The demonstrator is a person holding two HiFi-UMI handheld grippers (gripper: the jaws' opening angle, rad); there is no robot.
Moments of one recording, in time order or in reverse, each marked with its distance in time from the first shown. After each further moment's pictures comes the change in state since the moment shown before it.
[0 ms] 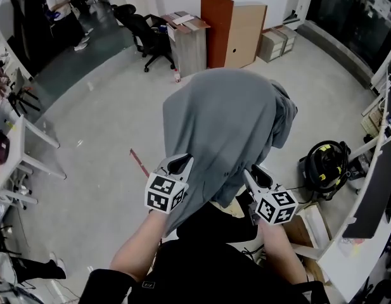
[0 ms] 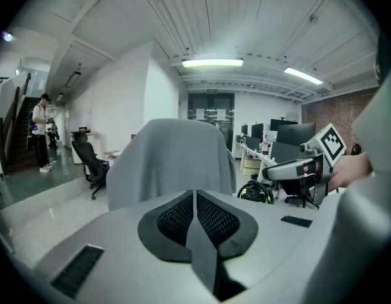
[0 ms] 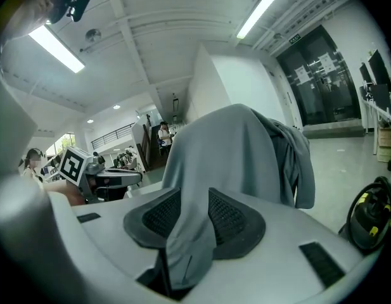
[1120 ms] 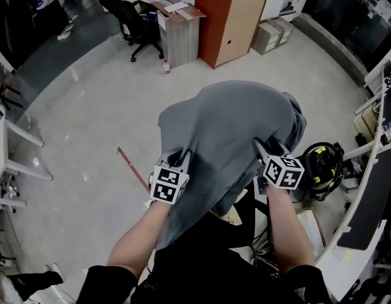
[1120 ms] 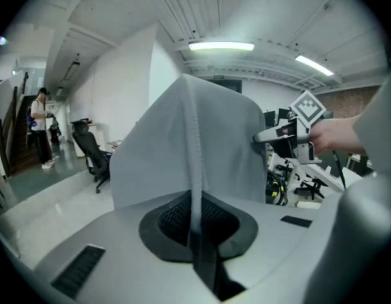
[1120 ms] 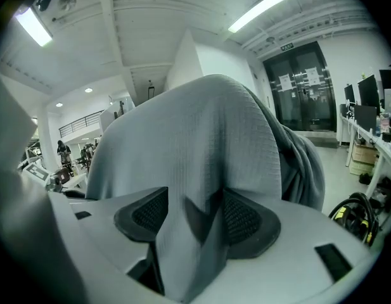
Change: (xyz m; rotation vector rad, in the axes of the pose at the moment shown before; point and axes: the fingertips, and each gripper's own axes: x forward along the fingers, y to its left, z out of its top) left arm 0.108 0.109 -0.035 0.005 0.109 0.036; right arm 0.148 -0.121 0.064 -0.004 0.069 -0.265
